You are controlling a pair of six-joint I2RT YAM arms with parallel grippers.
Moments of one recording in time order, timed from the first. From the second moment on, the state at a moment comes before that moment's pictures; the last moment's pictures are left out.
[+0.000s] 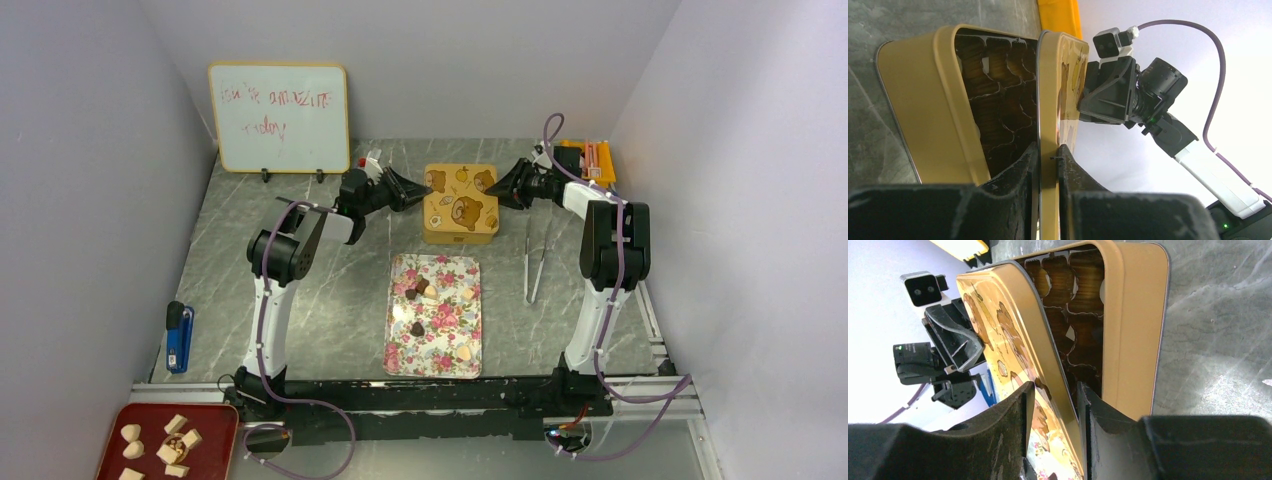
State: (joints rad) left arm -0.38 2.29 1.30 0.94 0.63 -1.29; right arm -0.05 2.06 1.39 -0.10 -0.87 0.65
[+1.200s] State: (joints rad) left arm -0.39 2.28 1.30 0.91 0.61 -1.27; right arm -0.04 2.12 1.46 -0.08 -0.88 0.68
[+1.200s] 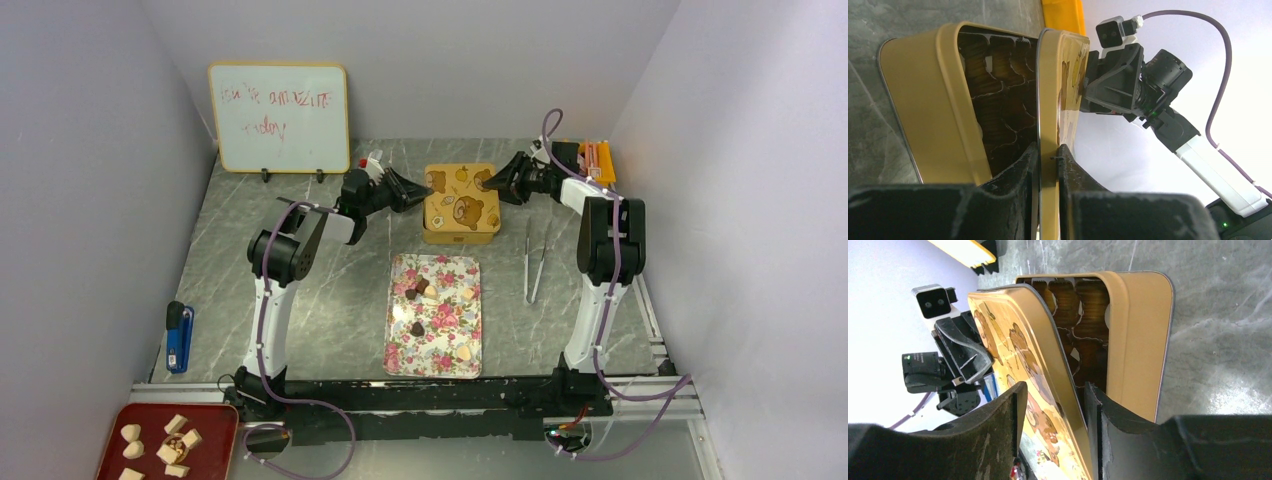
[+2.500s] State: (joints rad) left arm -0.38 2.25 1.30 0.90 0.63 -1.27; right arm -0.02 2.14 1.51 -0.13 -0.88 0.65
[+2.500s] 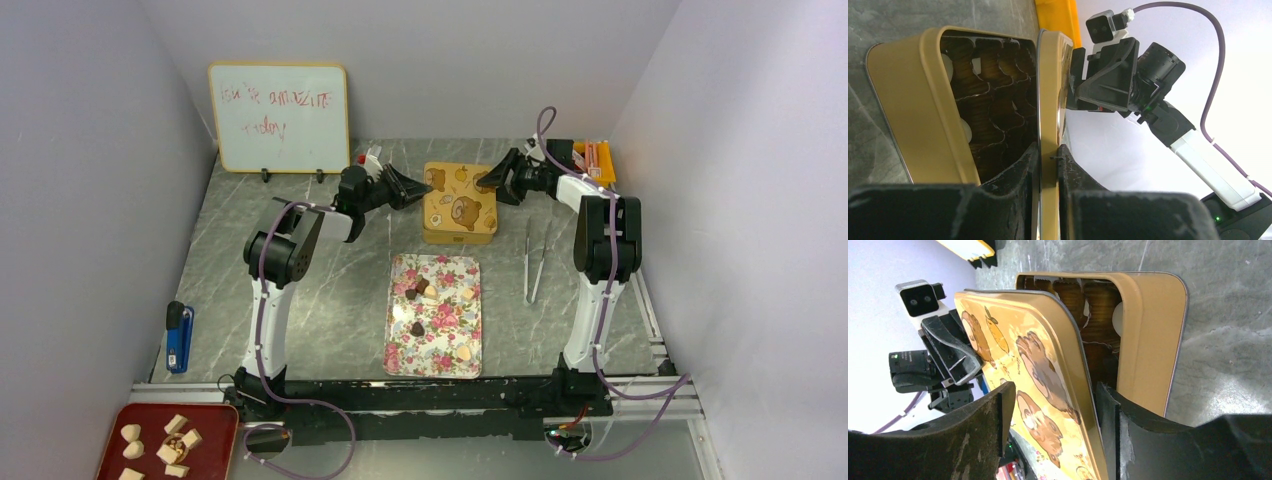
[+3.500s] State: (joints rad) left arm -0.38 2.26 1.34 0.89 0.63 -1.27; right arm -0.02 2.19 1.62 -0.20 -0.84 0.60
